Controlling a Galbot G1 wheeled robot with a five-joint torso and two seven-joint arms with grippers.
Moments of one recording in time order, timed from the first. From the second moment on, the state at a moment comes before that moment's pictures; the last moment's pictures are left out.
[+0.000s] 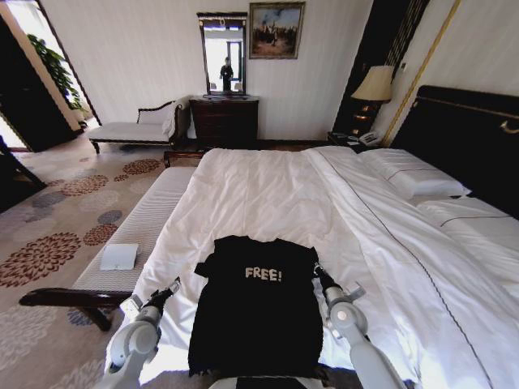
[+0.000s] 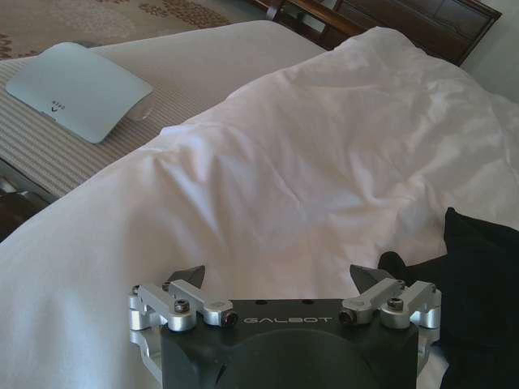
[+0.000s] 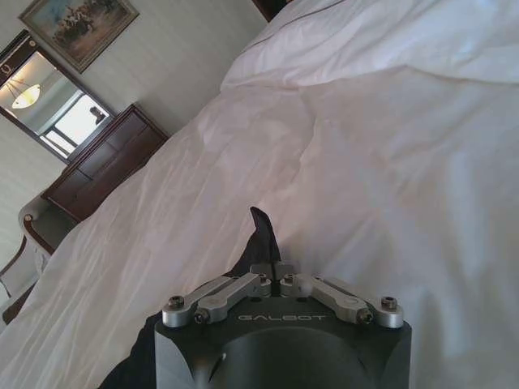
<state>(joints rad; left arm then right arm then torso) 1.53 -1.29 -0.64 -1.96 -0.89 0.39 -0.40 -1.36 1.24 0.53 1.76 1.11 -0.06 0.27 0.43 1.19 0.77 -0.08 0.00</state>
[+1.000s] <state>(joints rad) 1.51 -1.32 -0.62 -1.96 -0.88 0.39 -0.39 -1.45 1.29 0.60 1.76 0.99 0.05 0.29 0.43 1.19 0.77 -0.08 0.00</state>
